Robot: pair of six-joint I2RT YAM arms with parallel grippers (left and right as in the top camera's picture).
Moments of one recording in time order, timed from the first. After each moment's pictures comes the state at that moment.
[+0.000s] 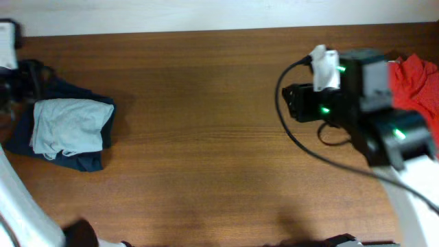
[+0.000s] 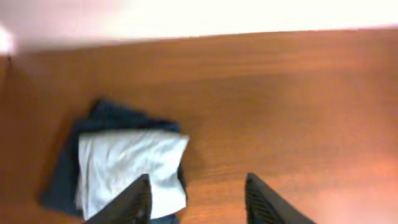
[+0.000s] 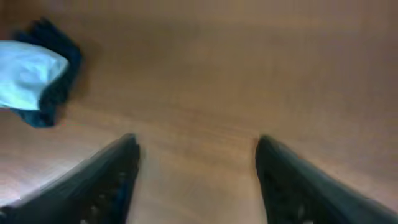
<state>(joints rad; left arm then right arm) 0.41 1.63 2.29 -1.51 0.41 0.38 0.23 1.25 1.57 -1.00 -0.19 0.17</state>
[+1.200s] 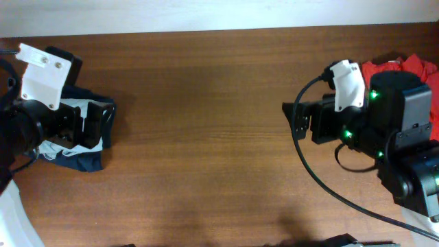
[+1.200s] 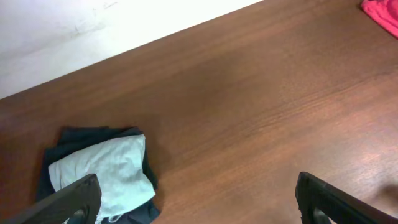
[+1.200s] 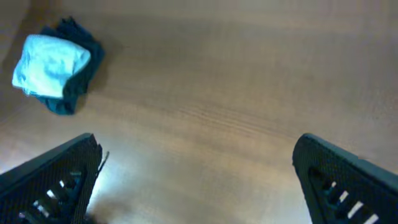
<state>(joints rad) 0.24 1.46 2.31 -1.68 0.43 0.50 0.23 1.13 1.59 -1.06 -0.23 0.14</state>
